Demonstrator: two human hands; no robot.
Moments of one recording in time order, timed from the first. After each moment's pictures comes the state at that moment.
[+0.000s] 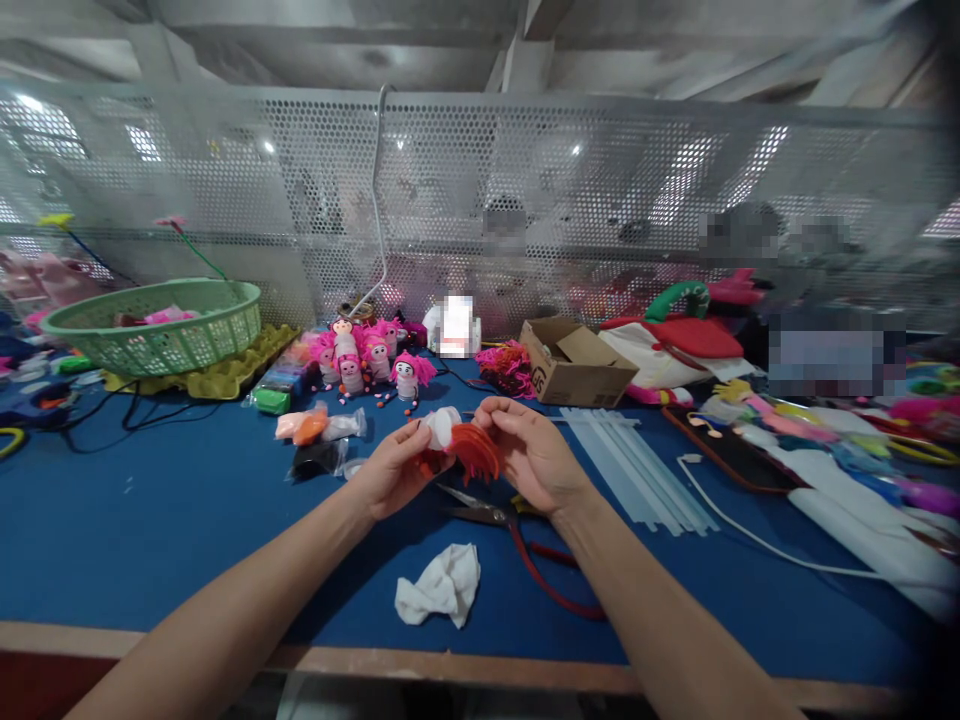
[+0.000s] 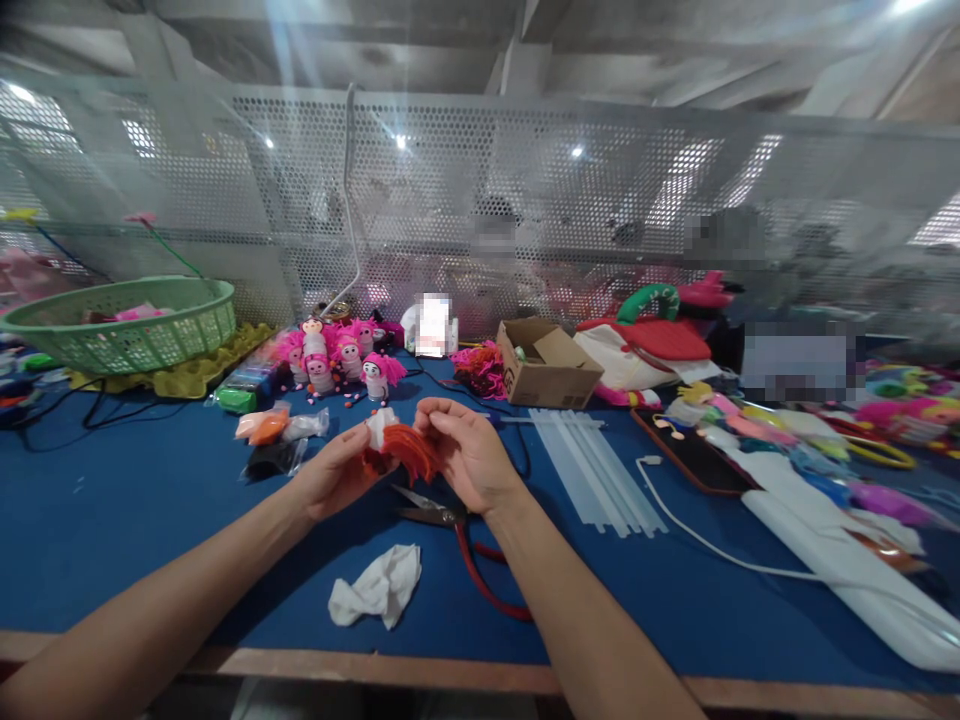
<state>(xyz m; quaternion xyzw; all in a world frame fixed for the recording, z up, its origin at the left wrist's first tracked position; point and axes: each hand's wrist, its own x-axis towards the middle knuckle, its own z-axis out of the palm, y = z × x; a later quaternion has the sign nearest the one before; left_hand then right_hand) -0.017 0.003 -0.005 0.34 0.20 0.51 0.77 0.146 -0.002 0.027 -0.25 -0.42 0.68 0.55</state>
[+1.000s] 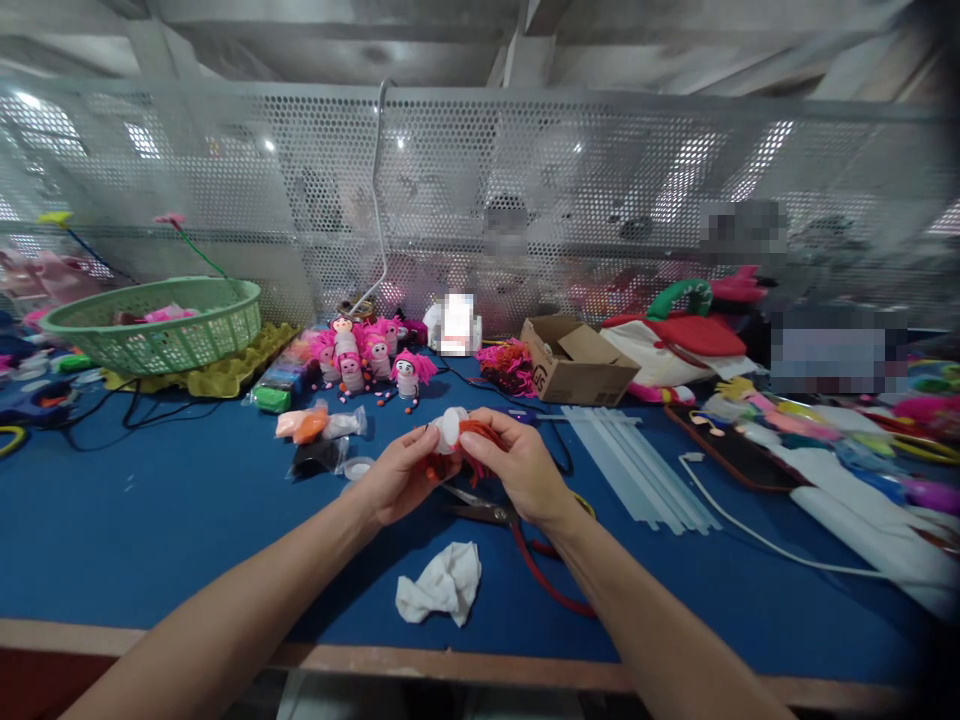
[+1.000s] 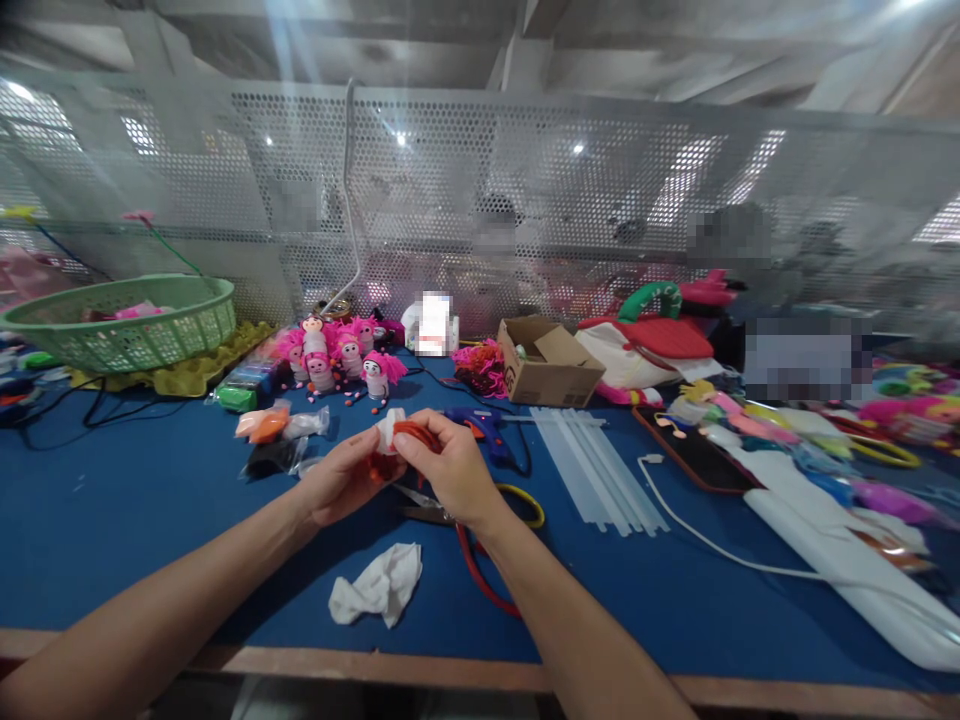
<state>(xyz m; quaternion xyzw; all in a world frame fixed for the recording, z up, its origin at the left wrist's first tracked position) -0.009 -0.002 -0.004 0.33 0.22 0.48 0.78 0.136 -0.012 0.019 -0.33 -0.63 0.48 0.52</state>
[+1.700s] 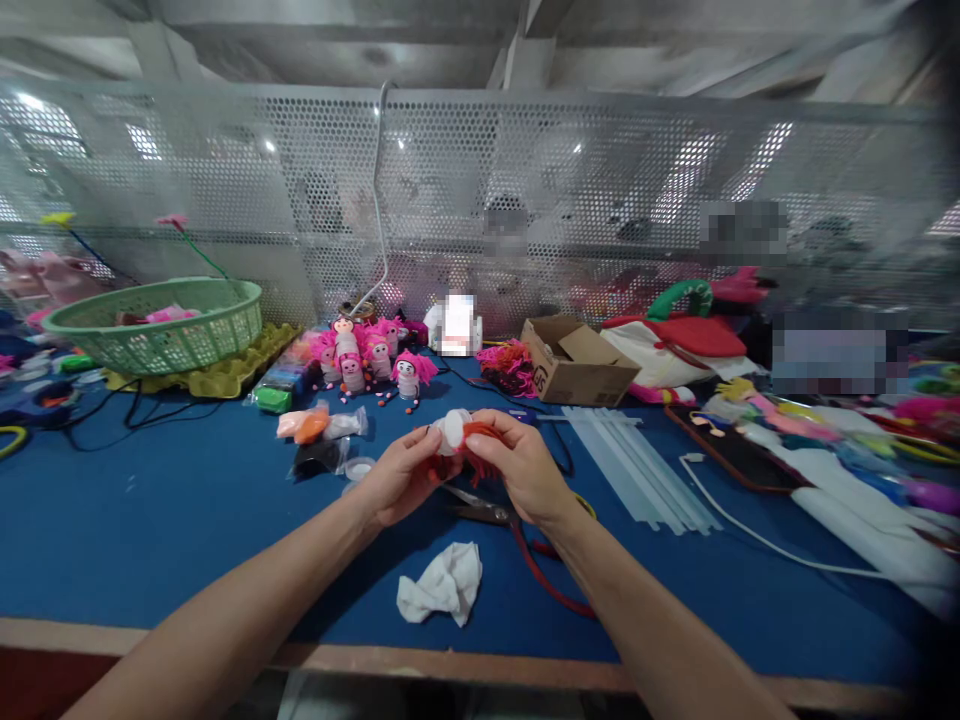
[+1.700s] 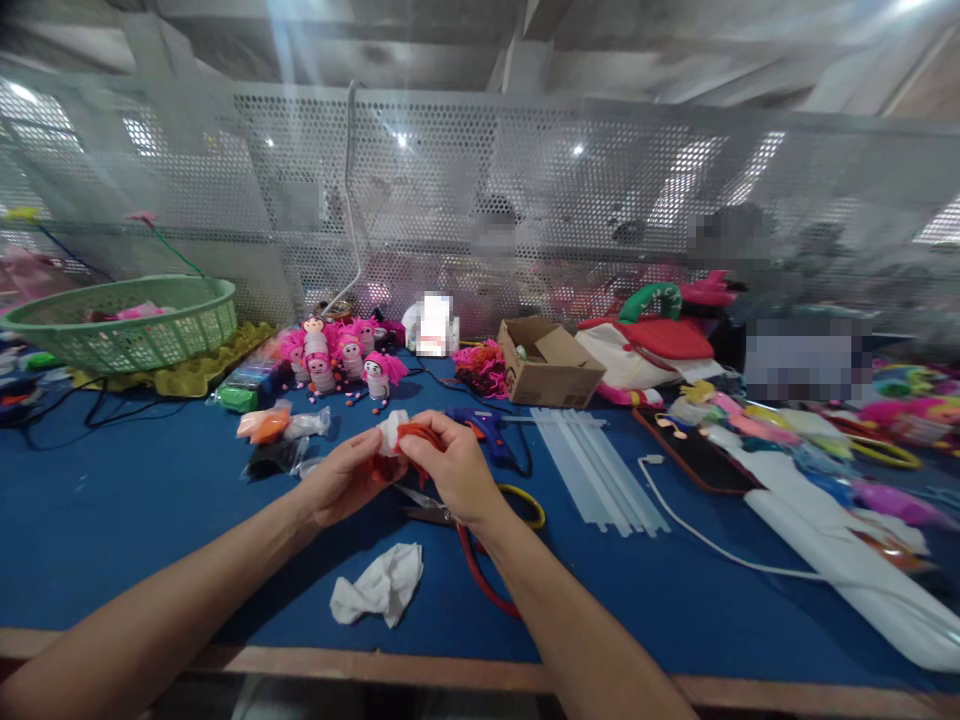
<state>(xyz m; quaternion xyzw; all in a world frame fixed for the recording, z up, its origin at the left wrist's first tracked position) -0.008 -0.004 -0.002 0.33 0.22 0.48 0.78 0.135 -0.009 0.013 -0.31 -0.59 0.53 0.53</state>
